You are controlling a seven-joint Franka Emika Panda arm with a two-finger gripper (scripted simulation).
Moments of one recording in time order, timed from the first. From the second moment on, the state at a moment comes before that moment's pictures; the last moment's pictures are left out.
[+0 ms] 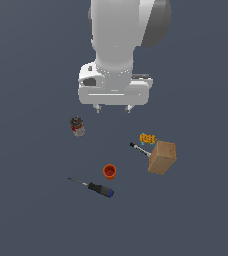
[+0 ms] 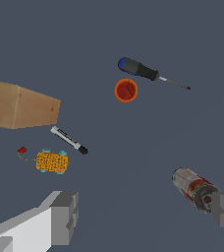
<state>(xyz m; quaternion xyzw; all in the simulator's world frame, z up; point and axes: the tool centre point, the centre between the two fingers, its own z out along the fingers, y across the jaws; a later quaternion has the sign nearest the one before) -0.016 -0.001 0.304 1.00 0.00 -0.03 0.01</state>
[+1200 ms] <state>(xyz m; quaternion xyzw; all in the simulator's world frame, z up) -0.016 -0.008 0.281 1.00 0.04 -0.04 0.02</state>
